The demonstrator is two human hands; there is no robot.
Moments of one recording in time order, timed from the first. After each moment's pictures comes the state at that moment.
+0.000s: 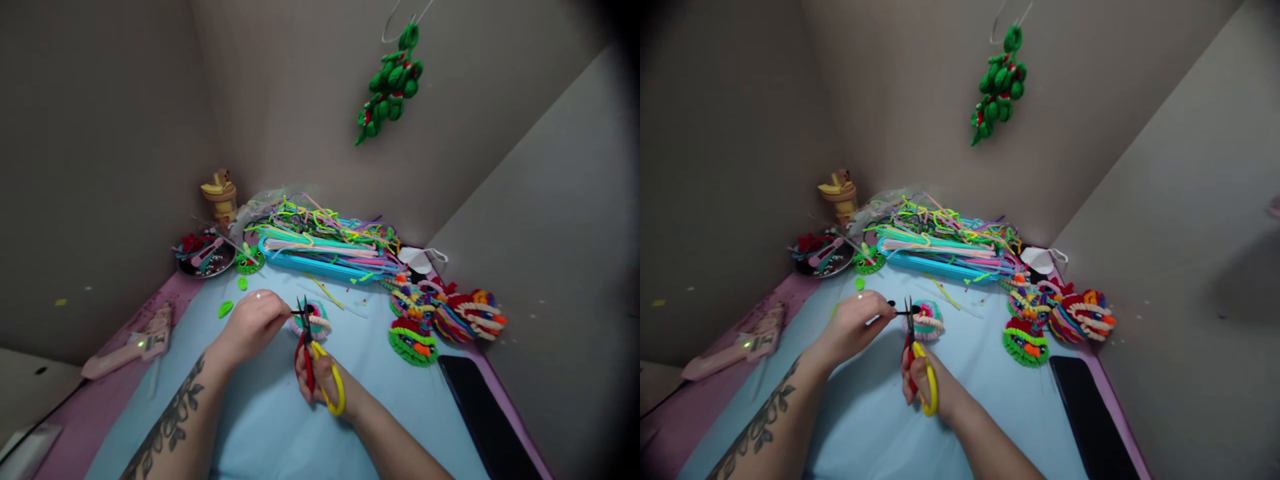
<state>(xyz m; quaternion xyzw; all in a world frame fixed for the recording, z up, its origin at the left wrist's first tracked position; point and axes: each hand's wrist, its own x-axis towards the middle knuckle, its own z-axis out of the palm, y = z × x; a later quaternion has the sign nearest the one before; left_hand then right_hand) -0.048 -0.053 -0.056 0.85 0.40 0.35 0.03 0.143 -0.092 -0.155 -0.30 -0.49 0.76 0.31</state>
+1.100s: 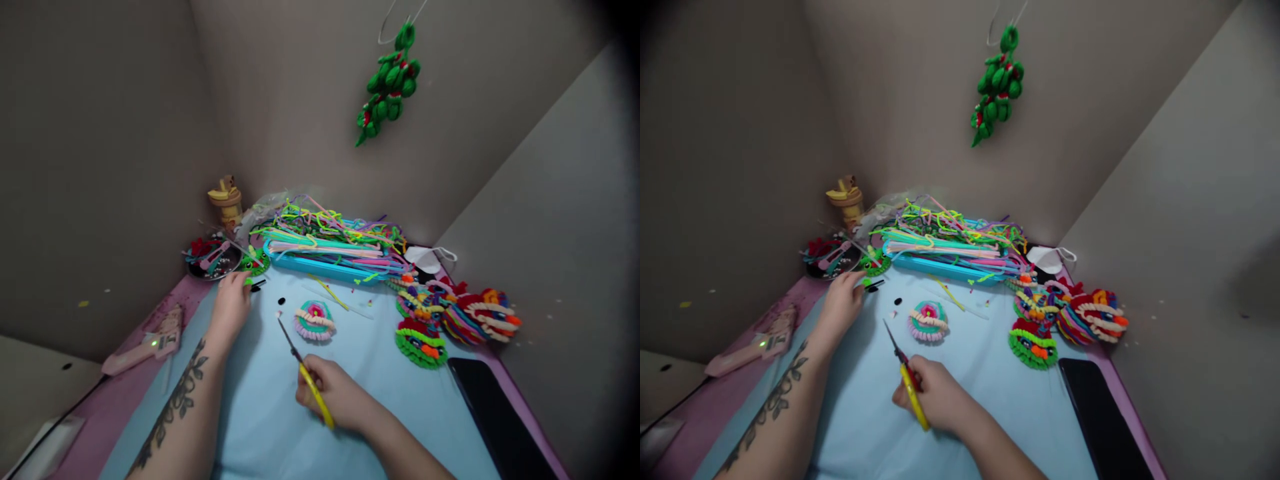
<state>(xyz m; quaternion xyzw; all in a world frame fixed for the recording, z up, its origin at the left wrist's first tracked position) -0.099 -0.014 -0.103 0.65 0.72 0.25 -0.04 0.151 -0.101 -0.105 -0.41 -0.60 0.66 0.16</state>
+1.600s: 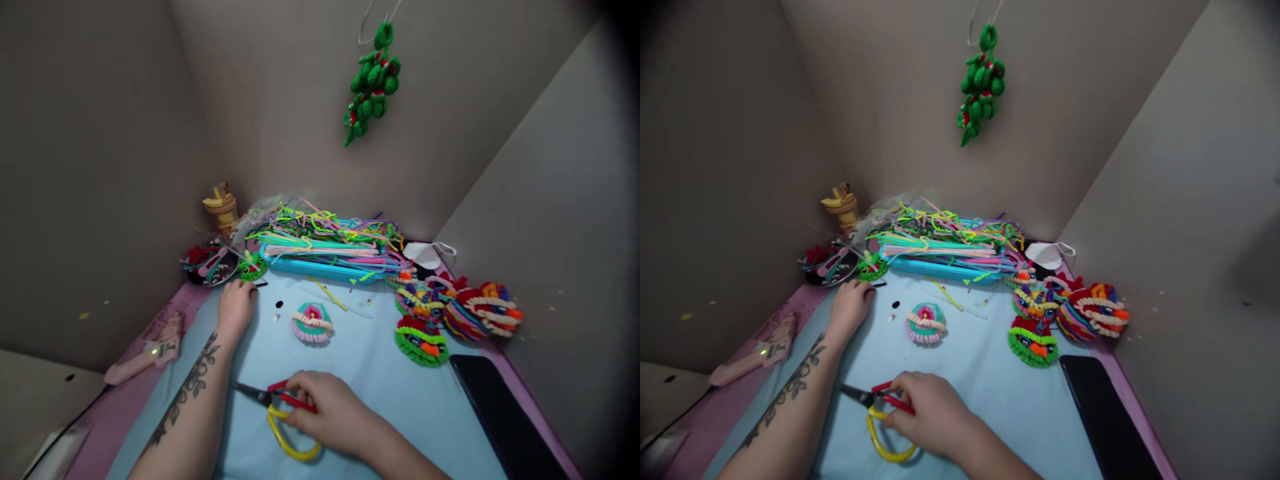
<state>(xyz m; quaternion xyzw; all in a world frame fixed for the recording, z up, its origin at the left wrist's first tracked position) -0.094 0.000 -0.113 0.65 0.73 0.21 -0.01 0.151 -0.111 -0.098 -0.40 -0.78 0.47 0.12</state>
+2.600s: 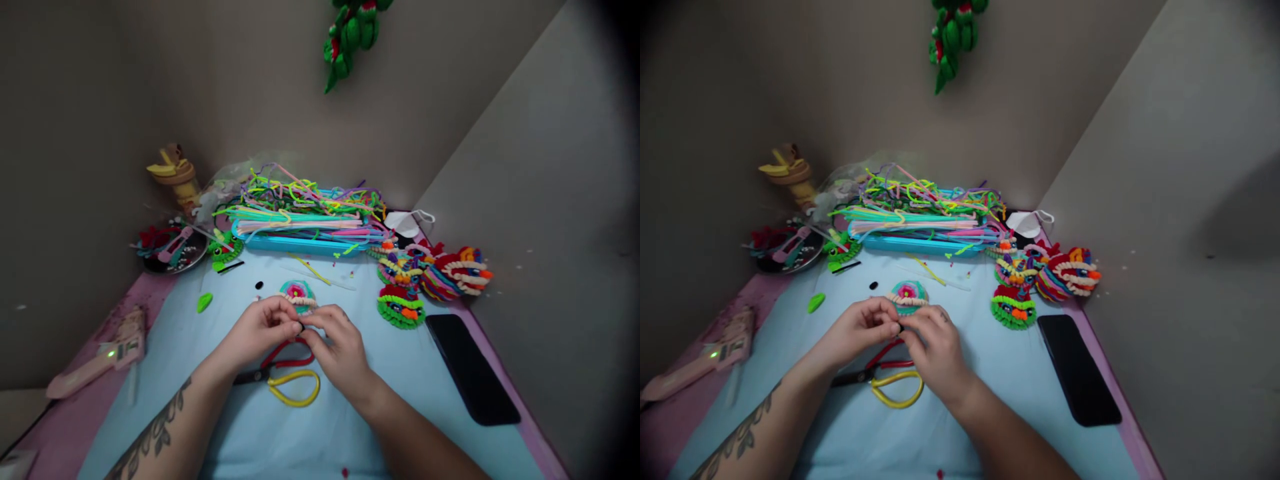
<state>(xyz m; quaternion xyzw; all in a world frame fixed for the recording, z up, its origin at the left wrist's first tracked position) -0.004 -0.062 -0.077 0.49 0.42 0.35 0.68 0.167 -0.089 -0.098 -0.41 -0.73 0.21 0.51</state>
